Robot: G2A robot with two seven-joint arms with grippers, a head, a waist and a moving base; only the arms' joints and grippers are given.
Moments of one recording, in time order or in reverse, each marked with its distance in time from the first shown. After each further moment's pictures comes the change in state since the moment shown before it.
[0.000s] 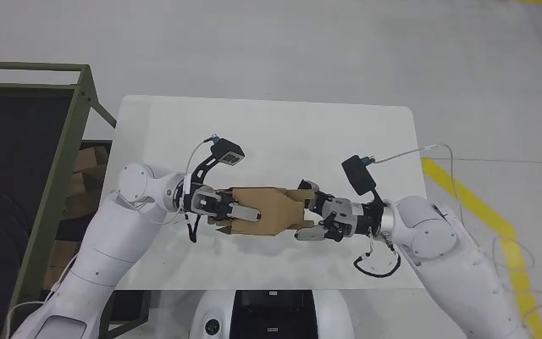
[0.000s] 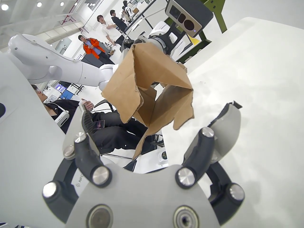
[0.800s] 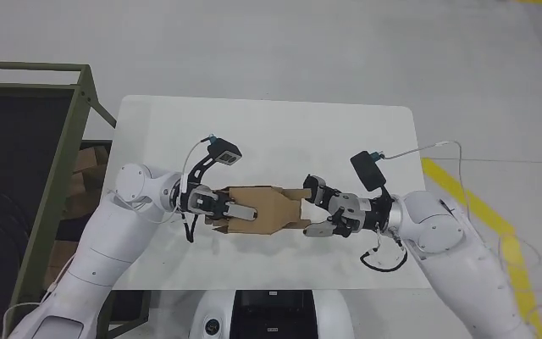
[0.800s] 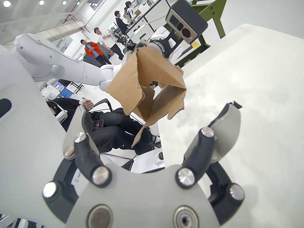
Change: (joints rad) left arm 0.003 0.013 -0.002 0.006 -0.022 0.004 -0.004; right arm 0.010 0.003 0.029 0.026 0.025 -0.073 0.036
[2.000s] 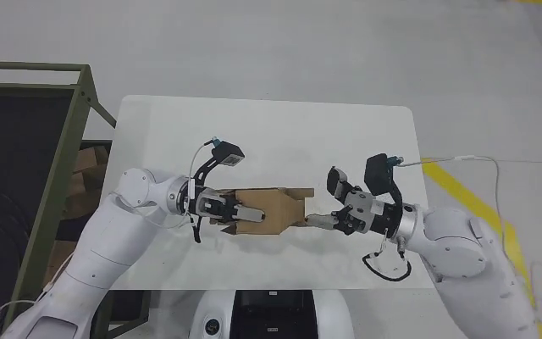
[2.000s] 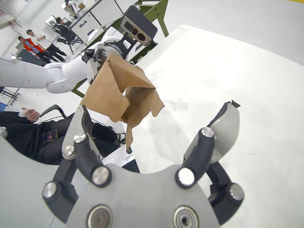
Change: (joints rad) left arm -0.008 0.042 0.052 -0.017 0.039 -0.081 0.081; right arm -0.176 0.013 0.183 -0.195 -0.288 0.174 -0.097
